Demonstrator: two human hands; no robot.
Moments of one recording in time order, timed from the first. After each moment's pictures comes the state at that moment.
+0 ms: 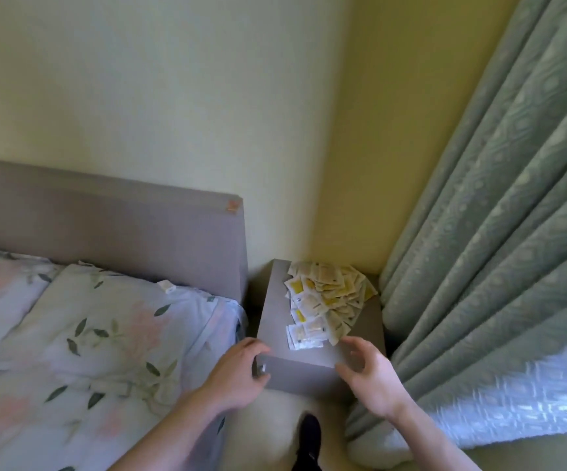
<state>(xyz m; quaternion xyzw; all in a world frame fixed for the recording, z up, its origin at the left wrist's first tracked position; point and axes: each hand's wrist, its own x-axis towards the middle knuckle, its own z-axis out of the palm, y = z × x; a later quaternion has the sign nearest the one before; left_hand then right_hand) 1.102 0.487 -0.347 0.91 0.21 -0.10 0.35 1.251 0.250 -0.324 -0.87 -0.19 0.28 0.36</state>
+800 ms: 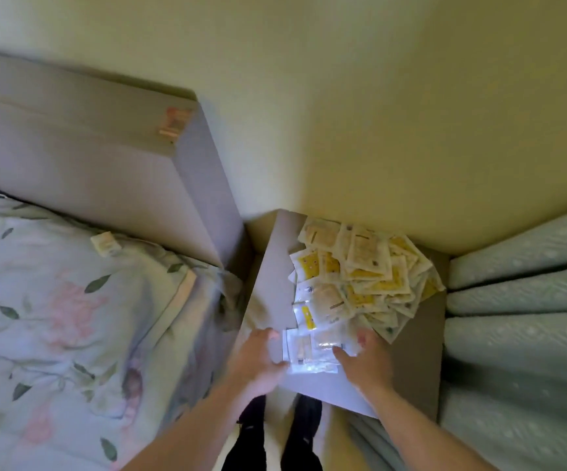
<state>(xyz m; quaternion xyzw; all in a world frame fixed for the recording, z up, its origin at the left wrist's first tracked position) 1.340 0.556 -0.650 0.77 0.41 -0.20 0.44 1.487 0.393 -0.628 -0.89 0.00 0.39 0.25</state>
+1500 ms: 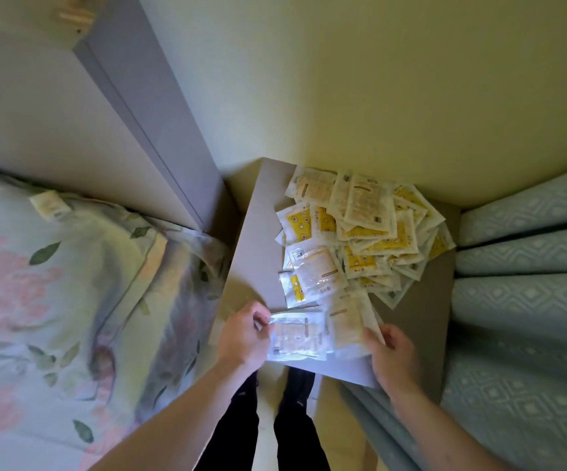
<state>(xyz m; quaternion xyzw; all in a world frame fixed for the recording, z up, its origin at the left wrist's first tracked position) 1.340 0.539 -0.726 0.78 0.46 -0.08 0.42 1.485 0.337 -0.674 -0.86 0.12 0.34 0.36</state>
